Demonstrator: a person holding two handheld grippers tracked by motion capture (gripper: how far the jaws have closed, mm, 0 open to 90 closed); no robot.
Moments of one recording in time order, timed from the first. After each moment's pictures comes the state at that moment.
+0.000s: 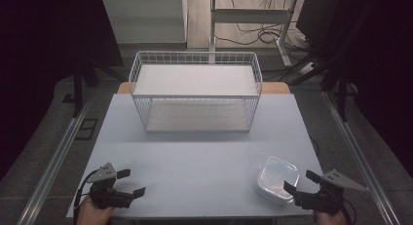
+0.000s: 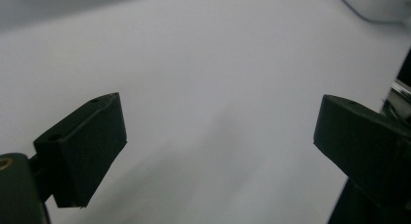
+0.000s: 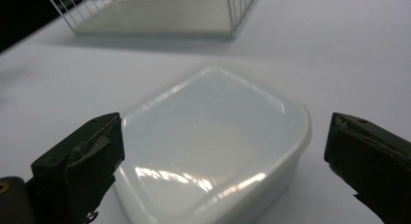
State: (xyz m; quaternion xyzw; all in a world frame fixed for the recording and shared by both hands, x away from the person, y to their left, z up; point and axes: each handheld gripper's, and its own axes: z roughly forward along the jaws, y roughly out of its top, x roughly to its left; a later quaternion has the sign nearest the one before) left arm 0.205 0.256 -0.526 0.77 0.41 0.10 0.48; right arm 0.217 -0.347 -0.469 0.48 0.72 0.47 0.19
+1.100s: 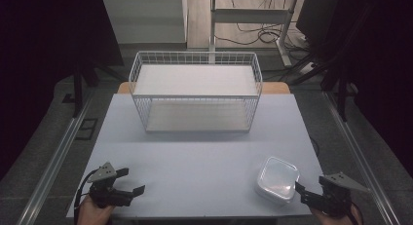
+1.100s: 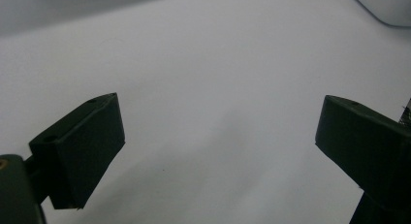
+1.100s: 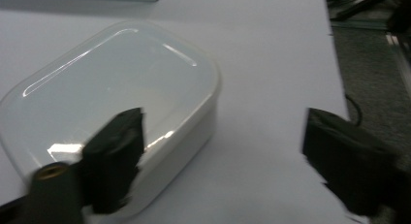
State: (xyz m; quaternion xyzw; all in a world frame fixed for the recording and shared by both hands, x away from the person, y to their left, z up) left arm 0.208 0.256 -0.531 0.77 0.43 0.10 0.46; right arm 0.211 -0.357 -0.464 0.55 0.71 0.35 0.26
